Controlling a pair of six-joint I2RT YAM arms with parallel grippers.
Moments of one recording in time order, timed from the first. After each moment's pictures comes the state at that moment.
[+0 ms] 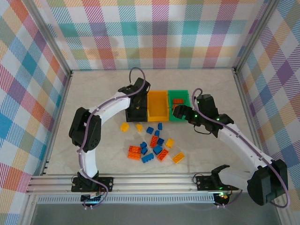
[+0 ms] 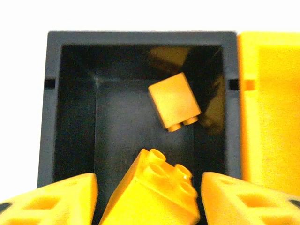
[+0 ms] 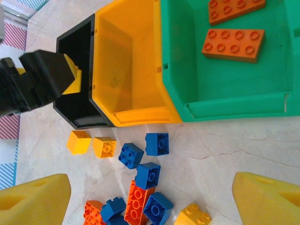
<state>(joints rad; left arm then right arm) -0.56 1.92 1.54 -0.68 -0.31 -0.52 0.41 1.13 0.86 -0.48 -0.25 0.68</state>
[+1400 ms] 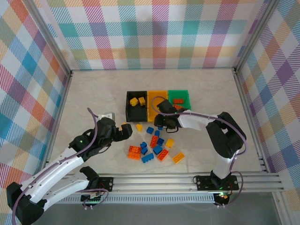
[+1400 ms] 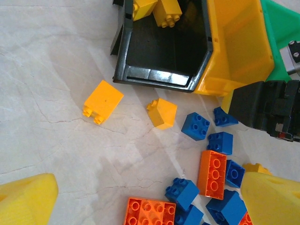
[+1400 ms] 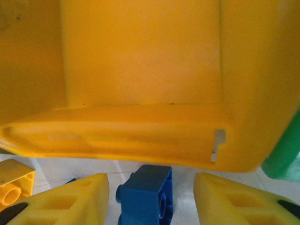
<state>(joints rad) -0.69 0.81 0.68 -0.64 -0.20 -0.76 0.72 1.80 1.07 -0.35 0.02 0.77</state>
